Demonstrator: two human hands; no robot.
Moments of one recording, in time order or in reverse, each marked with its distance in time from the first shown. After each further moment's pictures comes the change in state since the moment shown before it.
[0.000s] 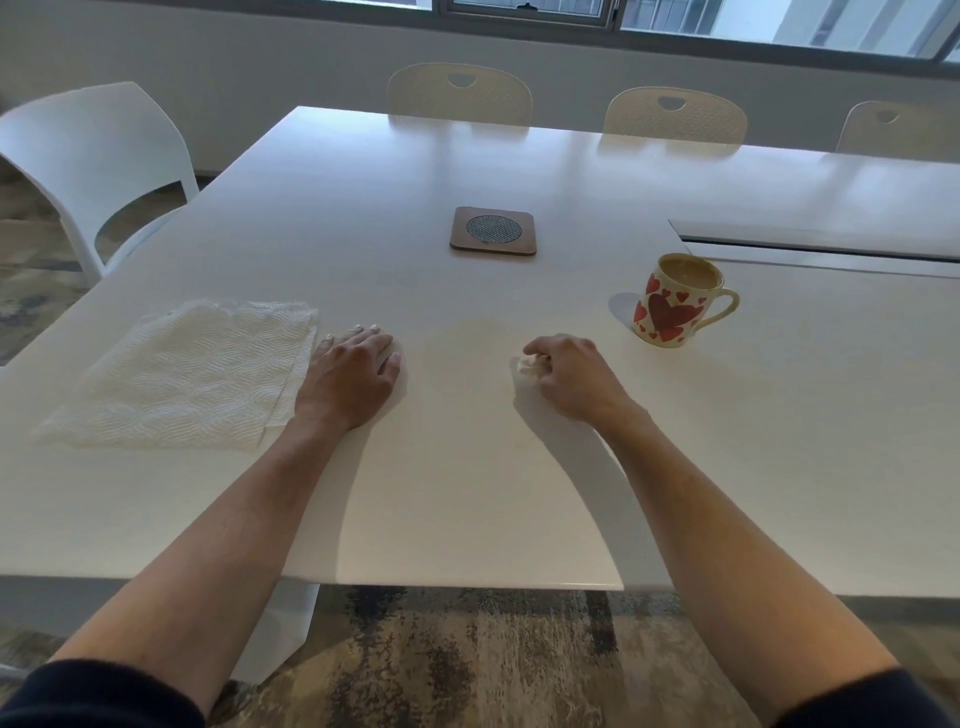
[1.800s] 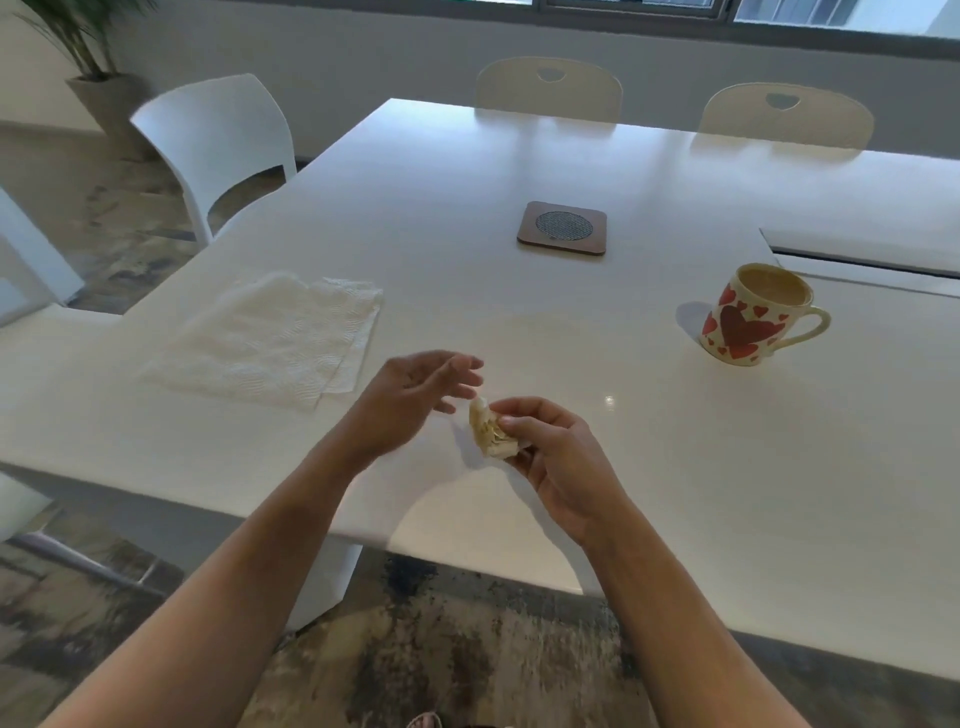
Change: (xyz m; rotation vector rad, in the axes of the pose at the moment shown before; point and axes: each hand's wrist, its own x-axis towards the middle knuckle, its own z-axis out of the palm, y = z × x) left_hand -0.077 0.056 -0.056 -0.907 -0.190 -0.144; right_hand -0.081 -0.058 0.032 1.514 -0.330 0.288
